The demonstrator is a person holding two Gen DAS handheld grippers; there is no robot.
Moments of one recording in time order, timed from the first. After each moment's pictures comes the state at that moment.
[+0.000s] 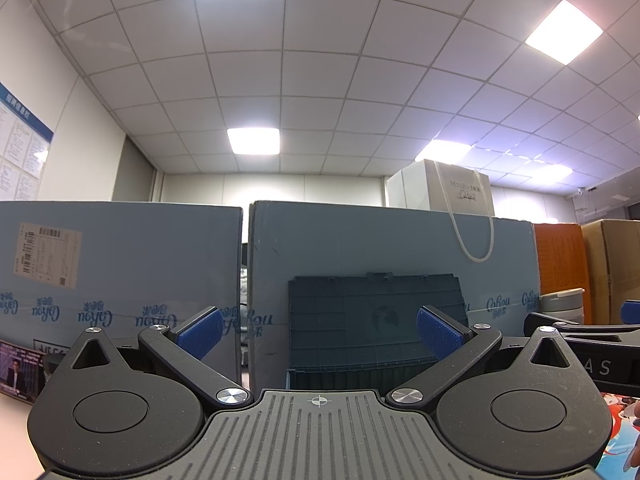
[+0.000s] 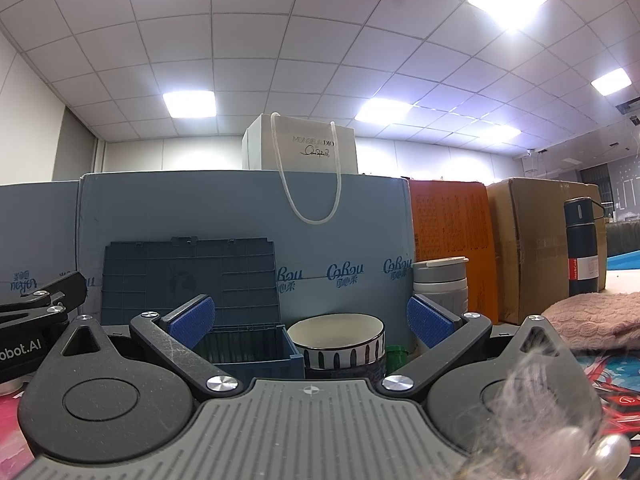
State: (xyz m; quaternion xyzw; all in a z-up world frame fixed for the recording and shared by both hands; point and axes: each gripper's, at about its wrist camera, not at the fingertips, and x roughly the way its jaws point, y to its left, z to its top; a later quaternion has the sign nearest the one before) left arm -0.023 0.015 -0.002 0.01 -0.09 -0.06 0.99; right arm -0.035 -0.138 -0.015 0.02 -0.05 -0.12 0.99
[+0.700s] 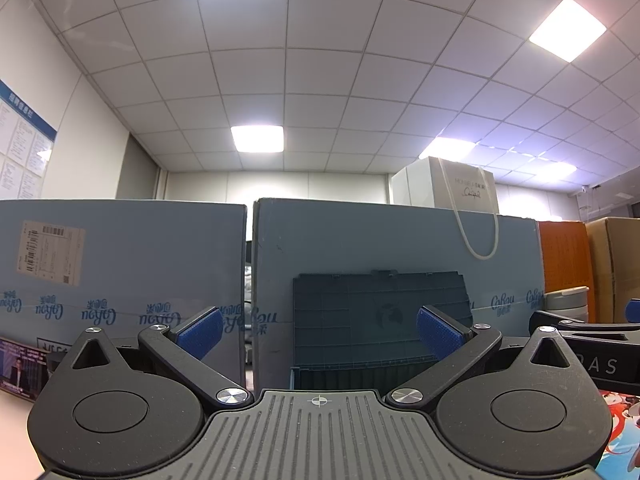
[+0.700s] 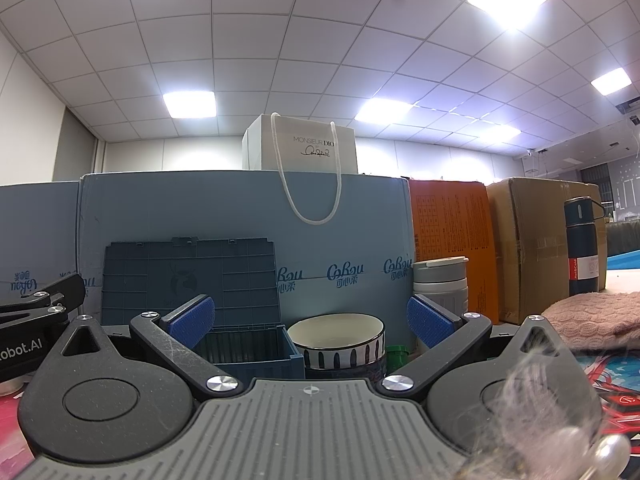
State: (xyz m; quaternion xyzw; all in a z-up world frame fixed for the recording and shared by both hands) left arm -0.020 0.015 -0.002 0.01 -0.09 -0.05 0.99; right arm -0.035 -0.138 -0.016 0.02 -0.05 -0.12 0.99
